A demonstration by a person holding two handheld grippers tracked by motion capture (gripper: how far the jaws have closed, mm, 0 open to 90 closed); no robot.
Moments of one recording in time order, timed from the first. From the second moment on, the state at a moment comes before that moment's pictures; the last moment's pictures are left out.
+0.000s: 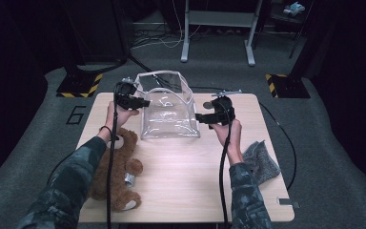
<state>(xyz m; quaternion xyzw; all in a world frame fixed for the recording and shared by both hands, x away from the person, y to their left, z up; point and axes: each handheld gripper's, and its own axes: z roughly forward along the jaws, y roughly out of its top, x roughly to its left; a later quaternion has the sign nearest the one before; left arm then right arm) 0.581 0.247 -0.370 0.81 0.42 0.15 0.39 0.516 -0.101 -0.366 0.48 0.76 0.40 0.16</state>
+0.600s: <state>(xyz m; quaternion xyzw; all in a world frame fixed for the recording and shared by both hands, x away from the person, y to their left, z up) 0.582 0.247 -0.371 0.81 0.41 0.15 0.39 0.554 -0.078 -0.339 0.49 0.75 0.42 0.15</state>
